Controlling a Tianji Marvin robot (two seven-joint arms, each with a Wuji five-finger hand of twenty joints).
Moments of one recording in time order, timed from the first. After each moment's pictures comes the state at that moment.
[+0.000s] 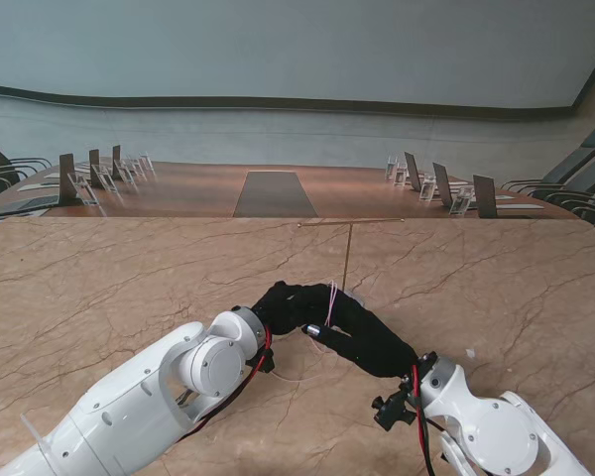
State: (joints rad) left arm 1.20 -1.15 -0.71 -1.50 0.50 0.13 -0.08; right arm -1.82 -1.06 1.28 -1.91 0.08 -0.40 0.32; left_hand 1.22 -0.04 0.16 -0.04 0.31 -0.03 1.05 0.85 0.69 0.13 0.52 1.01 0.39 0.19 0.69 0.81 -0.03 0.16 0.93 0.72; right_hand 0.79 -0.14 0.66 0.00 0.11 0.02 0.84 0.29 0.27 0.27 0.64 0.31 0.43 0.11 0.43 0.29 0.26 0.03 0.86 0.22
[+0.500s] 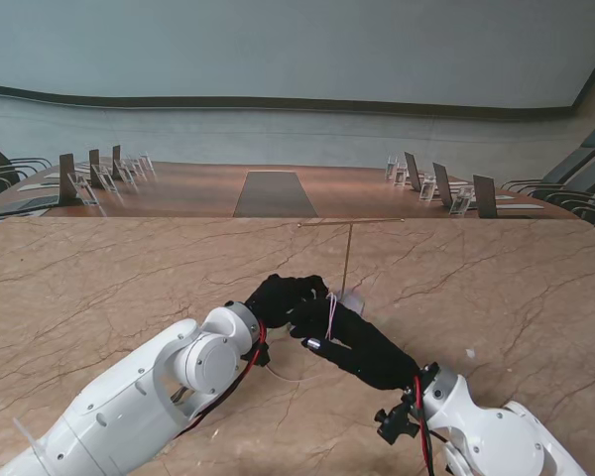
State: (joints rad) left arm 1.22 -1.14 -0.75 -1.52 0.52 0.13 -0.06; right arm -1.86 -1.05 1.30 -1.92 0.09 -0.41 0.35; left_hand 1.22 -0.04 0.15 -0.04 0.31 -0.03 1.05 0.85 0.71 0.13 0.57 1.01 0.42 0.19 0.73 0.81 0.01 0.17 0.99 0.74; right_hand 0.79 -0.14 0.65 0.00 0.11 0.02 0.84 0.29 0.28 0.27 0.64 0.31 0.43 0.11 0.43 0.29 0.26 0.03 0.86 0.22
